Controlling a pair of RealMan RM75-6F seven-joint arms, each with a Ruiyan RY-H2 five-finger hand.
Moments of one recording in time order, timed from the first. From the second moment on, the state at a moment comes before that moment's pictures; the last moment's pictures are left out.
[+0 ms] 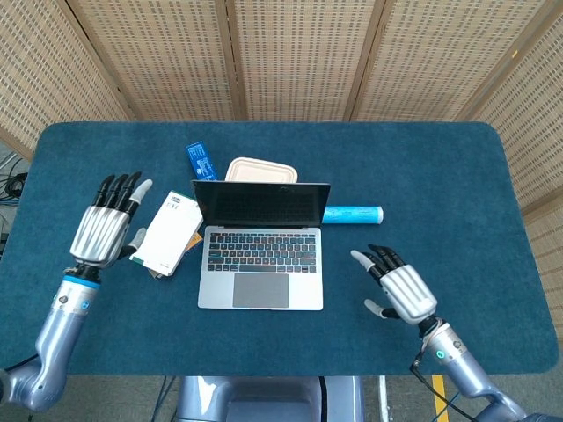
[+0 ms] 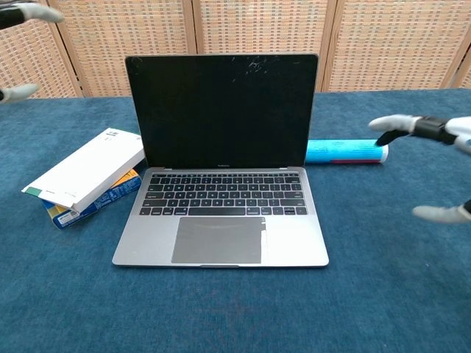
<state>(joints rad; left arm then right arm) -0.54 -1.23 -0.11 -1.74 1.24 1.34 0.40 0.44 -1.36 -0.03 -1.49 -1.61 1.30 0.06</state>
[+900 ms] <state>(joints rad) -0.15 -1.20 0.02 -1.64 1.36 1.64 0.18 0.22 -1.27 0.09 -1.49 -1.39 1.51 -0.07</state>
